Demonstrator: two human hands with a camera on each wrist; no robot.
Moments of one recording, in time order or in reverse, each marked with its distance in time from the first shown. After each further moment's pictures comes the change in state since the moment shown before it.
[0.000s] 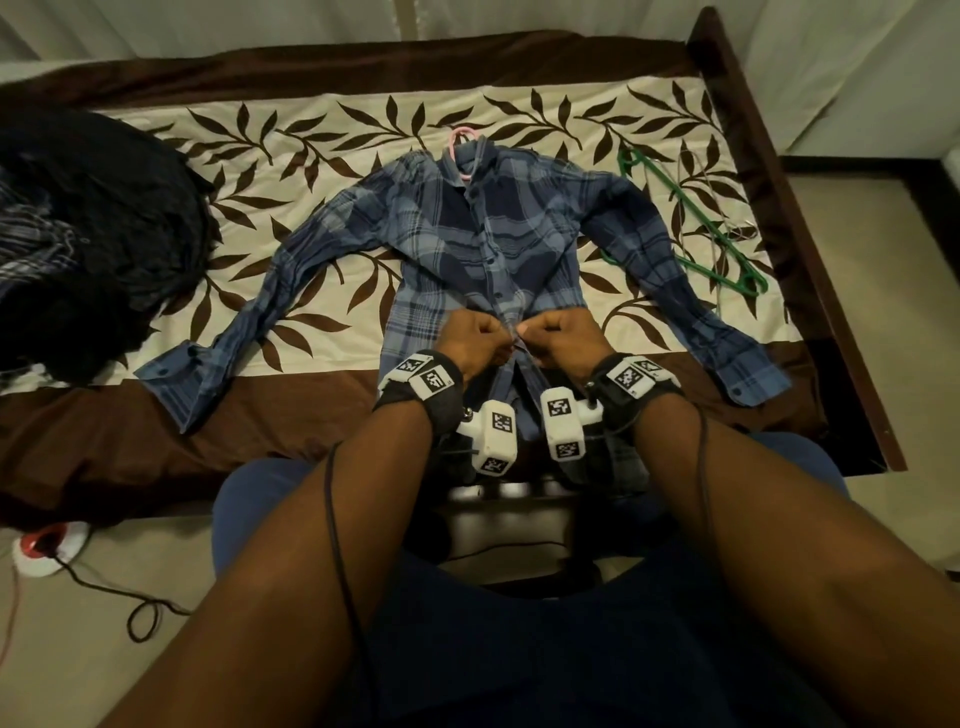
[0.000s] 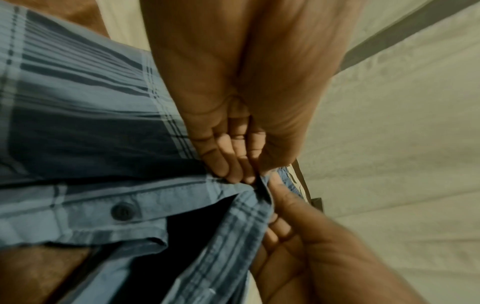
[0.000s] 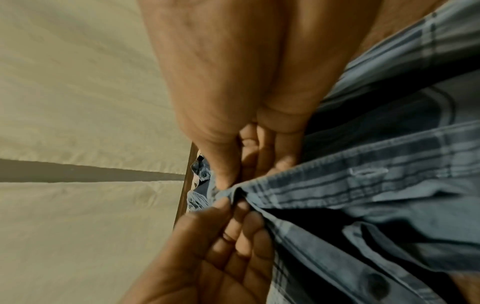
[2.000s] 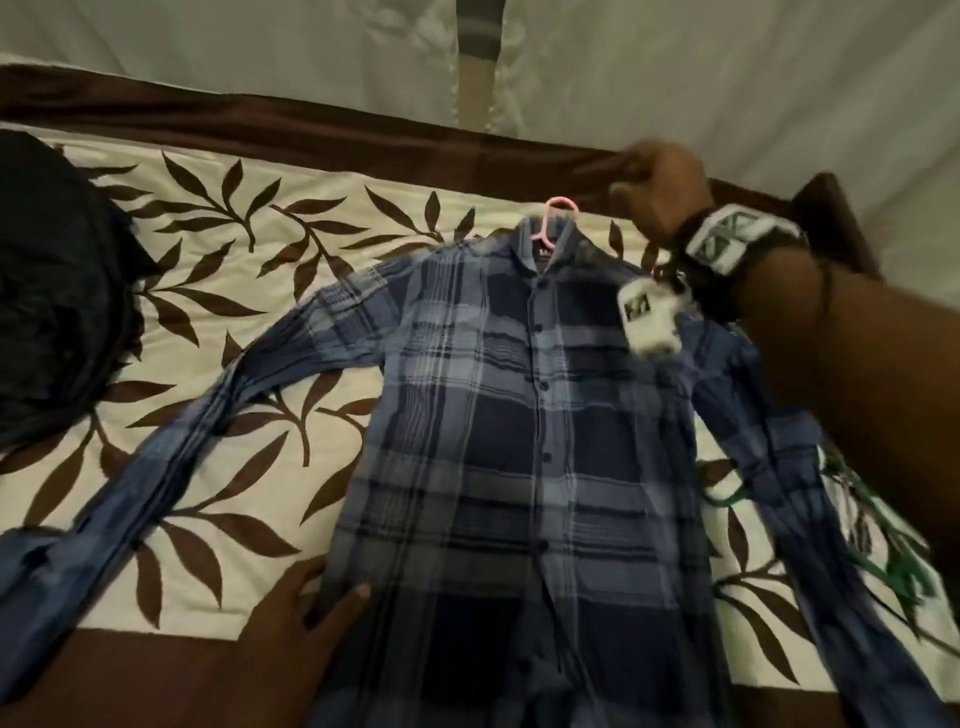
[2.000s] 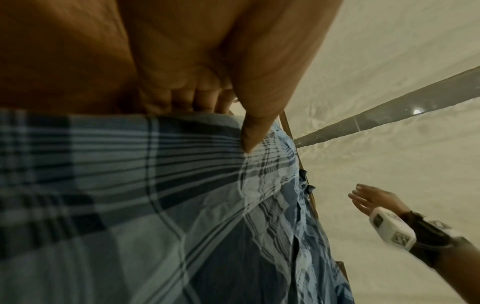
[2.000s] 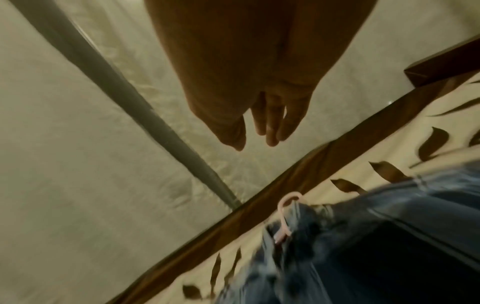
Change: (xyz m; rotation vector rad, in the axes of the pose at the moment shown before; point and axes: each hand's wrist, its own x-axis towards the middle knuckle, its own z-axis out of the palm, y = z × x) left_hand 0.063 -0.082 -0.126 -0.108 0.382 -0.265; right_hand 0.379 -0.217 -0.061 -0.882 0.309 -0.421
